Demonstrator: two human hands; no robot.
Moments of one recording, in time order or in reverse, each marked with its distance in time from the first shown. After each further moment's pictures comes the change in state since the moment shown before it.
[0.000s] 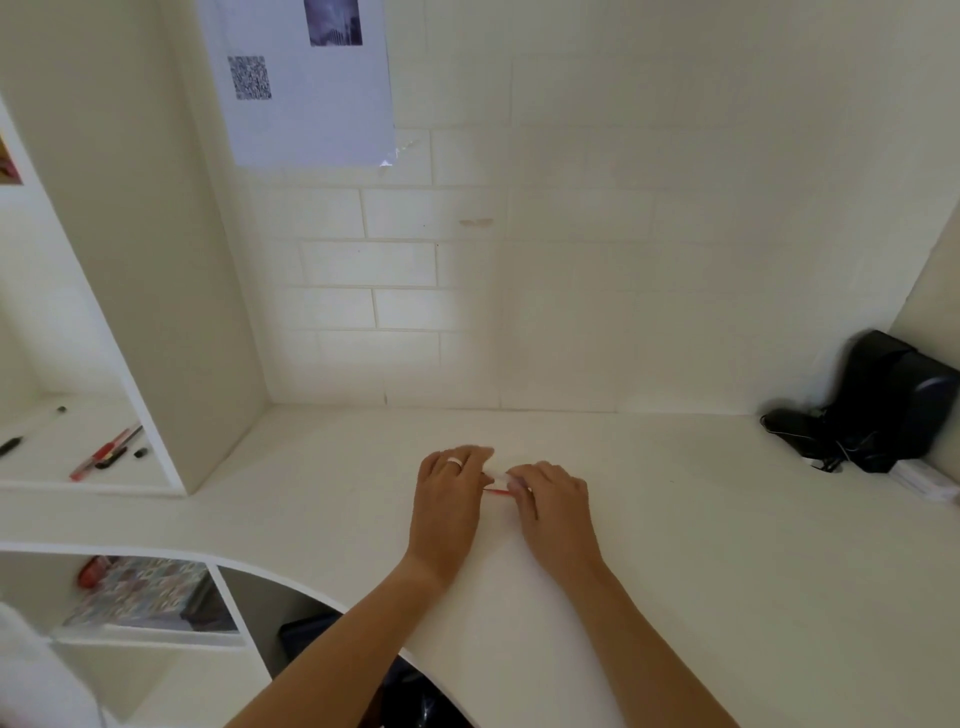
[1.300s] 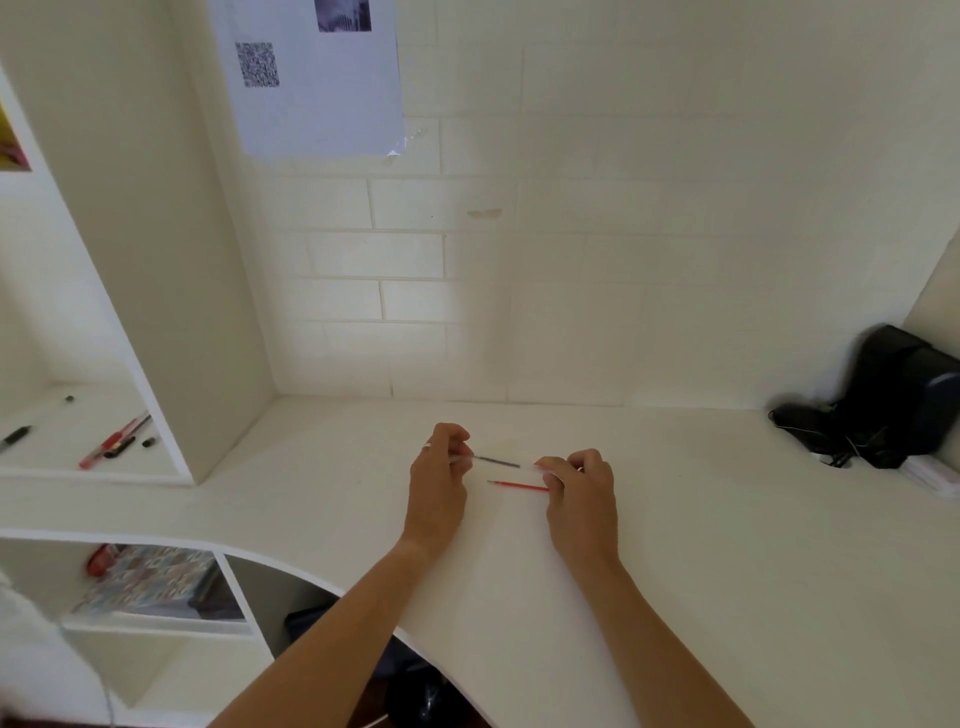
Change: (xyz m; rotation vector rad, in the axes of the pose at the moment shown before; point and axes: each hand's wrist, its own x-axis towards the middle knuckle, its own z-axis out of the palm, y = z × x) left_hand 0.008 -0.013 -0.015 -0.528 -0.017 -0.366; right_hand 0.000 0.004 -0.006 -0.004 0.107 0.239
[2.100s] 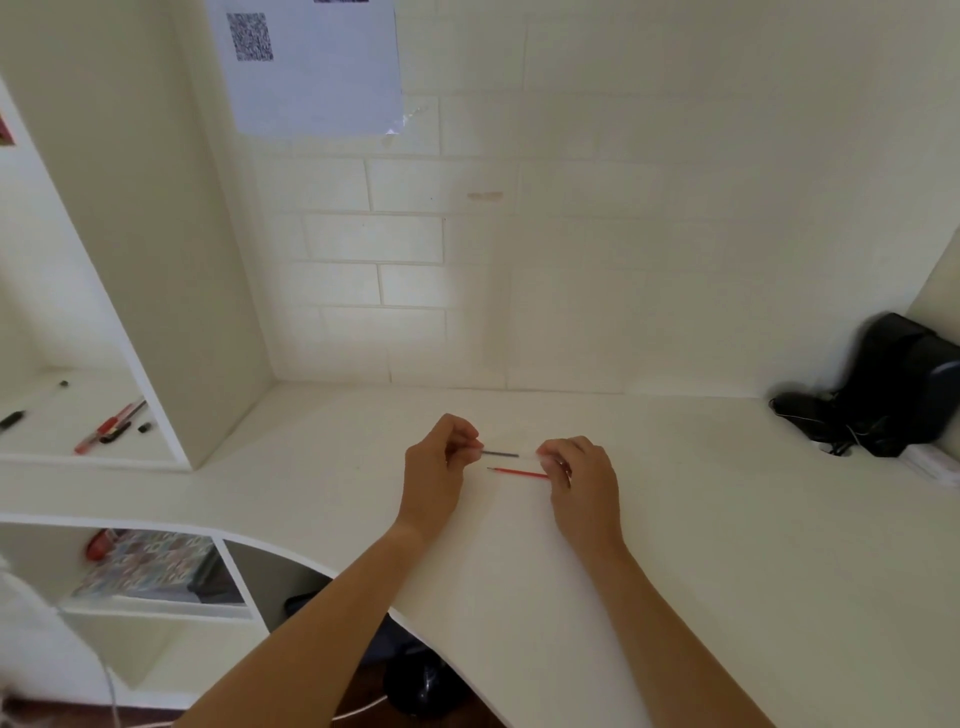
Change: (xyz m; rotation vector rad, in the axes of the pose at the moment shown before) left_hand -0.001 0.004 -0.005 -0.213 -0.053 -0.052; right_hand 0.005 0.007 -0.004 0.142 -0.039 -0.077
